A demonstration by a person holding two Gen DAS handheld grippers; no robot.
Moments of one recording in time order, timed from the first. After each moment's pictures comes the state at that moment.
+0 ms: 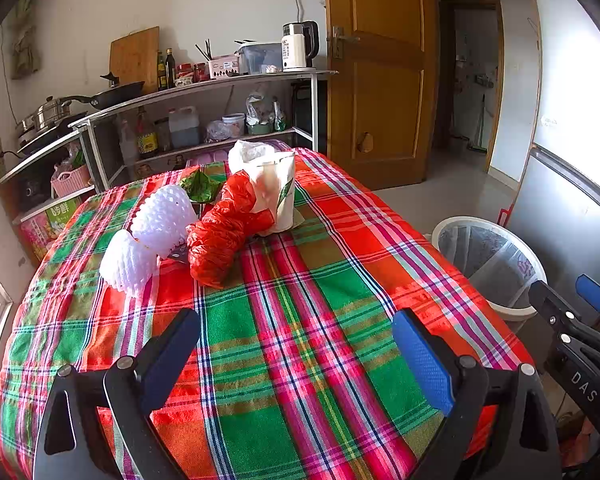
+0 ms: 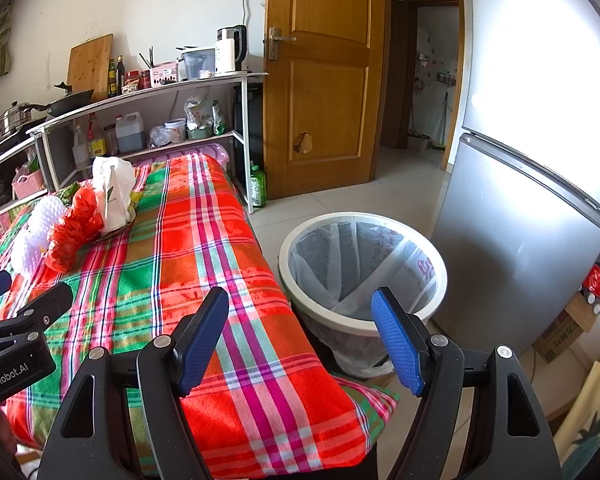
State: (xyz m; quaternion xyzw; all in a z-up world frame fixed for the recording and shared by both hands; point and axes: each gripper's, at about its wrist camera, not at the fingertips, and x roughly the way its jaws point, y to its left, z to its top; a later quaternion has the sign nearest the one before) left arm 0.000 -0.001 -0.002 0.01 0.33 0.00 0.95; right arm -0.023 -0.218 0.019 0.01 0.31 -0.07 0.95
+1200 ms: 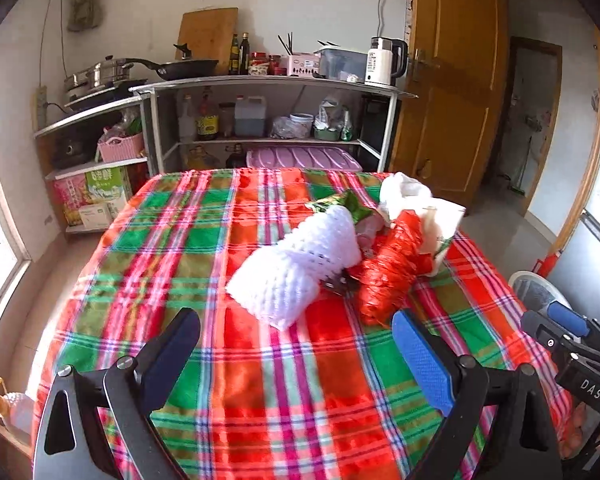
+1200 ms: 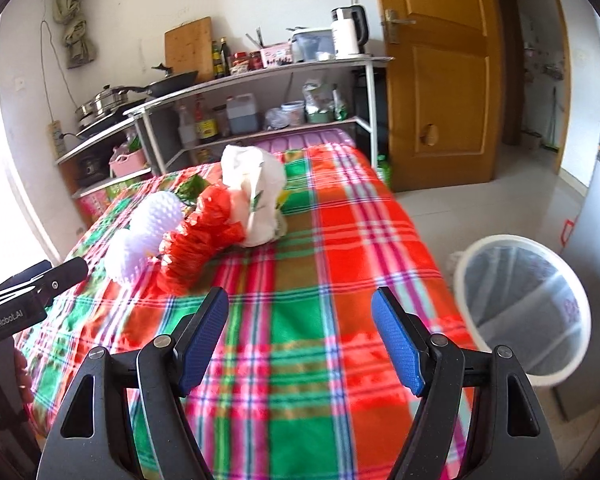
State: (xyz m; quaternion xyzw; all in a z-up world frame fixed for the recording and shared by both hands) left arm 0.019 0.156 0.015 -0.06 0.32 0.07 0.94; right arm 0.057 -0.109 0.019 0.02 0.34 0.16 0.93
